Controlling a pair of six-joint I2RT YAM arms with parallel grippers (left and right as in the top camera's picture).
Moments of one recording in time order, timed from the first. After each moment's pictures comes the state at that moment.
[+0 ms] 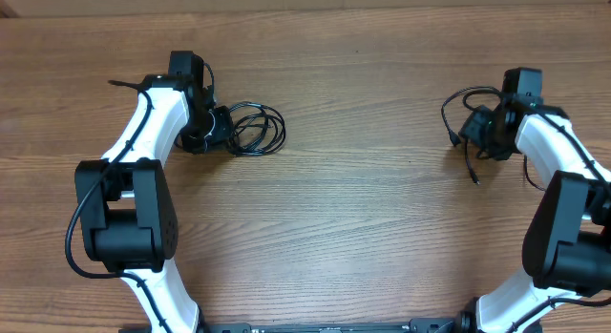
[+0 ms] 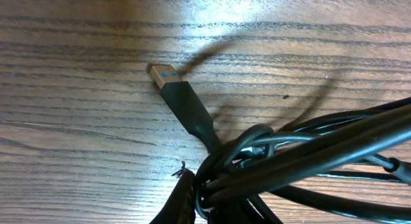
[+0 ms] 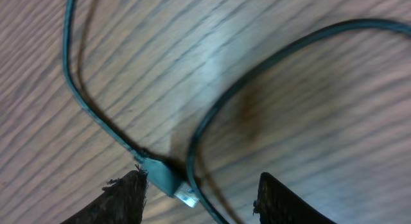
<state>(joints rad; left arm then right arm) -0.02 2.02 1.48 -0.93 0.19 -0.29 -0.19 1.86 1.19 -0.56 -0.06 0.43</state>
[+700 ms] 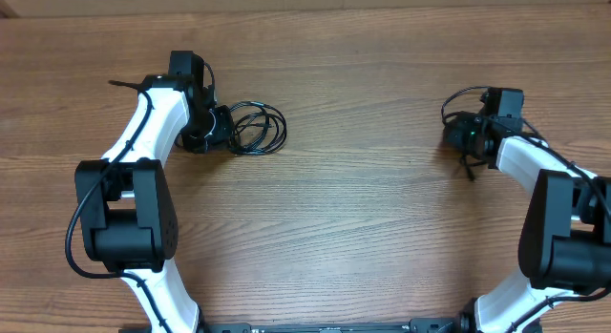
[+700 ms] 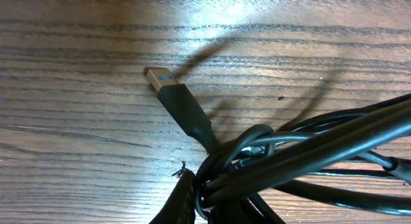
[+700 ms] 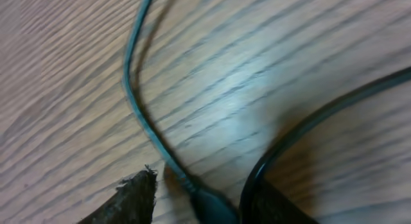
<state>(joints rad) -0.02 2.02 1.48 -0.92 0.20 -0.29 -0.13 1.86 0.99 -0.16 -0.11 0.39</state>
